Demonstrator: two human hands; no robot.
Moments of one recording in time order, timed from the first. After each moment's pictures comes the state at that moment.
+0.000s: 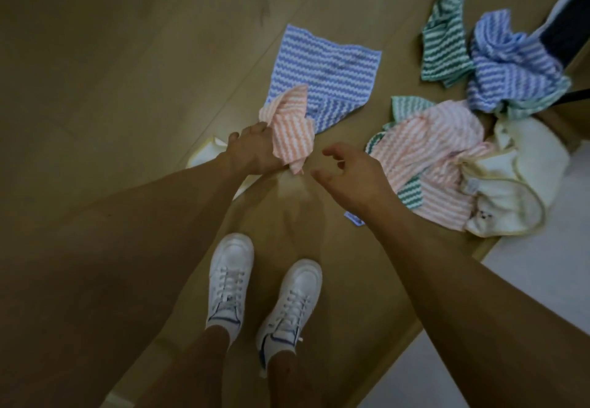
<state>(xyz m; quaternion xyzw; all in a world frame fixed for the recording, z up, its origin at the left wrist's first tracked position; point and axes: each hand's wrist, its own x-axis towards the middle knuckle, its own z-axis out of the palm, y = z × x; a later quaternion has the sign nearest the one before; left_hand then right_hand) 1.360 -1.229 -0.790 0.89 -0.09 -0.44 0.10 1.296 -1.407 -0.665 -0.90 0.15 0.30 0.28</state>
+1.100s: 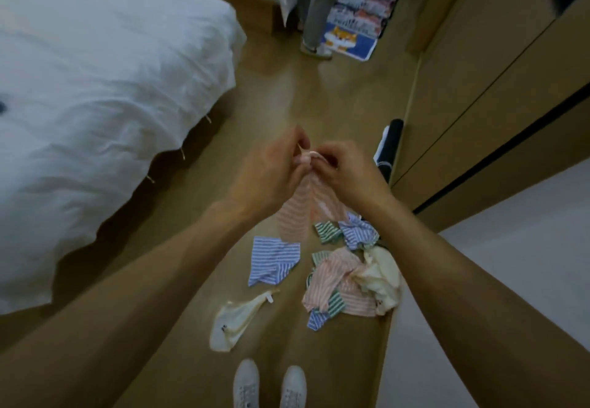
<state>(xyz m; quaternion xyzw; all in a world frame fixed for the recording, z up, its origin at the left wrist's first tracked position) 1.417 -1.288 -0.055 0.86 -0.35 0.04 0.38 1.379 -1.446 -0.048 -0.96 0.01 -0.04 0.29</state>
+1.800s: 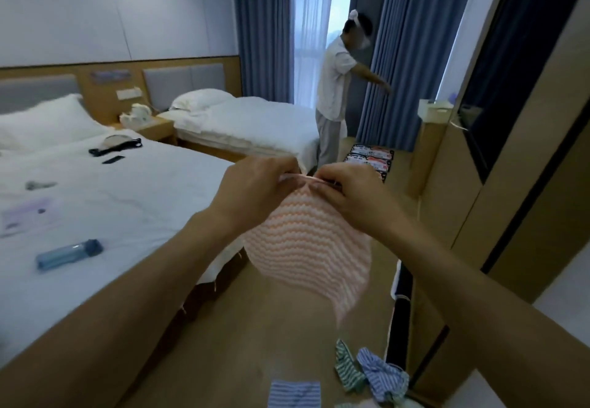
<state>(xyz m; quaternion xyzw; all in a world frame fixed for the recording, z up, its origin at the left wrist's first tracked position) 1.389 -1.245 0.218 0.88 -0.35 0.25 0.22 1.341 -1.430 0.216 -0.93 -0.15 -0.25 0.20</state>
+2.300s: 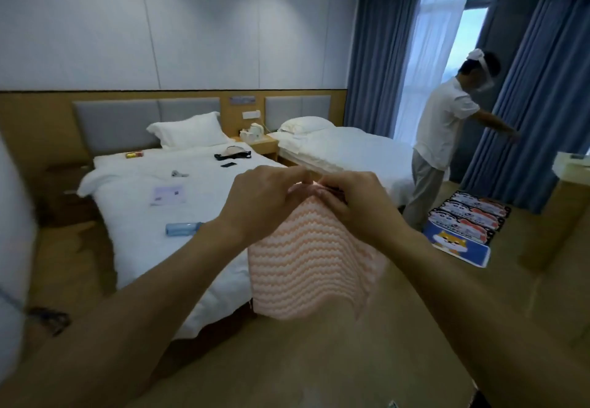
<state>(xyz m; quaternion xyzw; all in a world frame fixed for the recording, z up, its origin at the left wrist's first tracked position) 1.318 -1.172 0.245 0.91 -0.19 0.33 0.16 1.330 -1.350 0.254 -0.90 -0.31 -0.21 0.24</state>
